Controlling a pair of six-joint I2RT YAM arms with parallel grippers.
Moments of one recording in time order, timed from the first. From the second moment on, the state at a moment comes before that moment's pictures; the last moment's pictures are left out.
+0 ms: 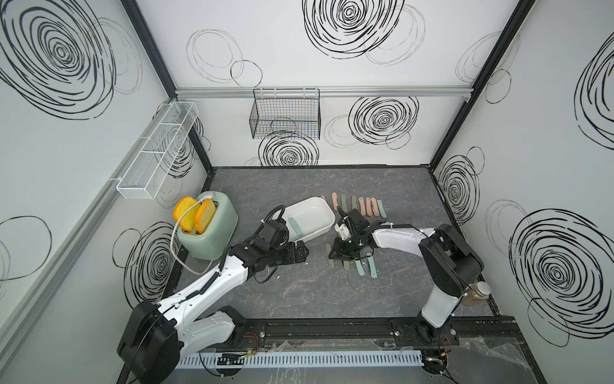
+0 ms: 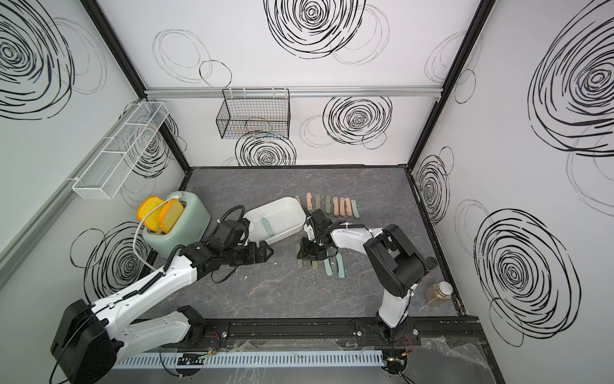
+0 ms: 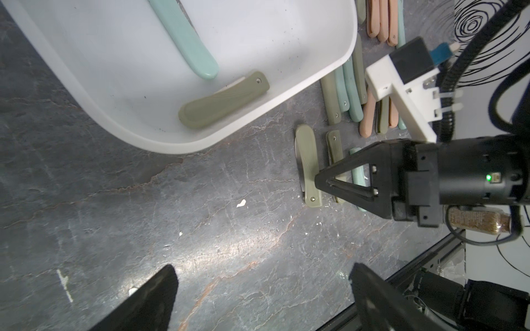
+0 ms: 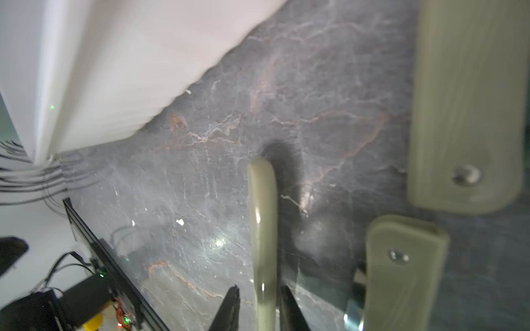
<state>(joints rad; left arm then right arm) -0.55 1.11 0.71 -0.52 0.20 -0.70 0.66 1.77 0.97 -0.40 -0.49 0.66</state>
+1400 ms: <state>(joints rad) -0.16 0.75 0.85 -0.95 0.22 -0.61 0.86 2.51 2.34 -1.04 -0.02 0.29</state>
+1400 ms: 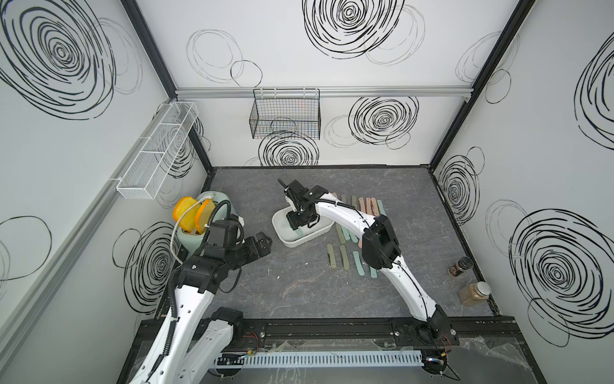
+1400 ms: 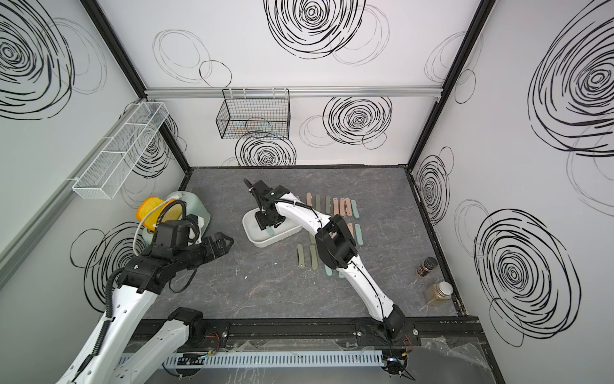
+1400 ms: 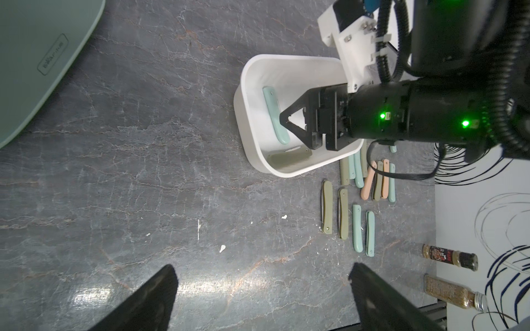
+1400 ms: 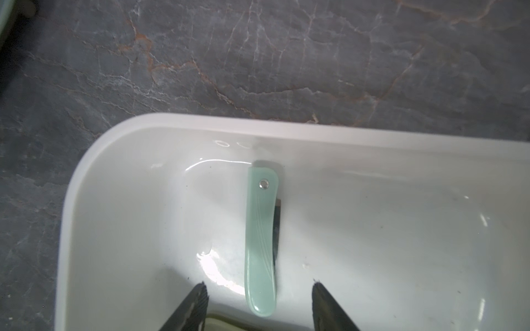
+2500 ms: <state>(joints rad) -0.15 0.75 0.77 -0.96 0.27 -0.60 0.86 2.58 2.35 -0.99 0.00 0.26</state>
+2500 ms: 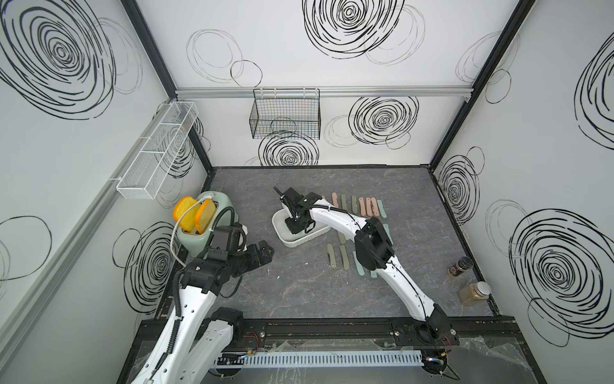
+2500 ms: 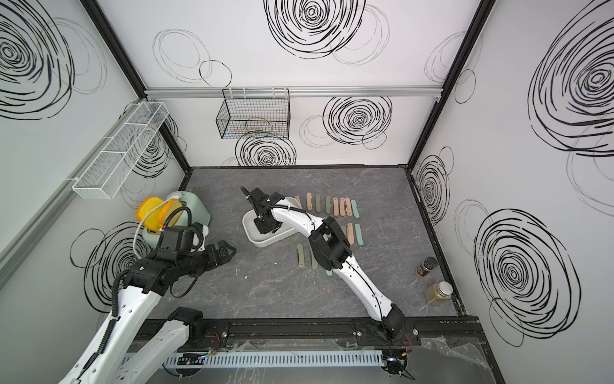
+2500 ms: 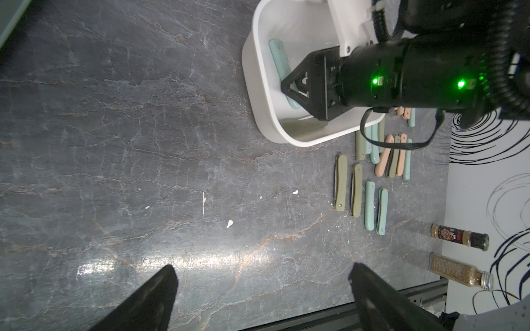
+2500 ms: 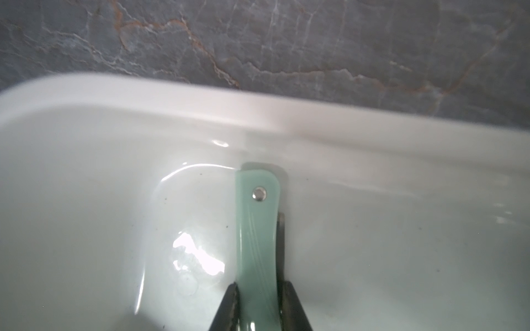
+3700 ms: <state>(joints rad) -0.50 1.02 0.77 -0.60 0.20 -0.73 0.79 1.83 1.52 -0.78 -0.23 0.48</state>
